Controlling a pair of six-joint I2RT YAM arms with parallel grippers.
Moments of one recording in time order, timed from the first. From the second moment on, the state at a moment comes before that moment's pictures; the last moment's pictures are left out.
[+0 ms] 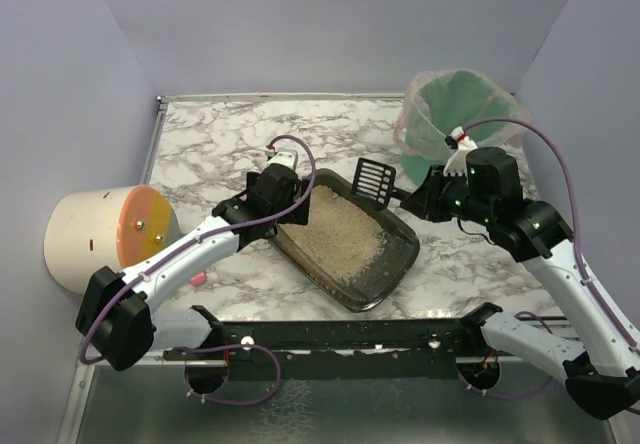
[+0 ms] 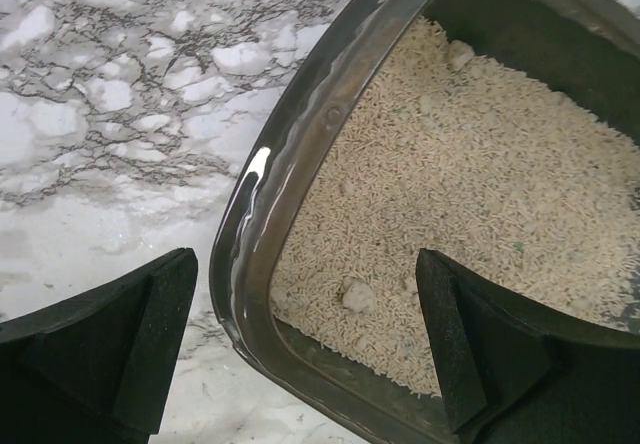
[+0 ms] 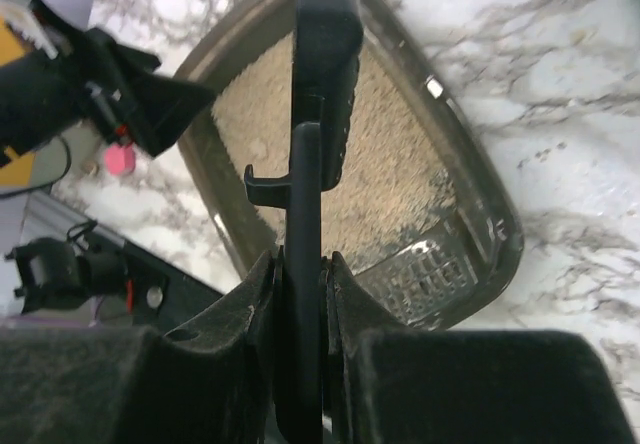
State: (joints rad) left arm -0.68 1.22 0.90 -0.40 -0.32 -0.36; right arm 0.52 0.93 1.17 -0.78 -0.11 0.46
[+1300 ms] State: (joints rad) left arm -0.60 1.41 0.95 -0.49 -0.24 -0.33; right arm 0.52 1.38 1.33 -1.16 -0.17 0.60
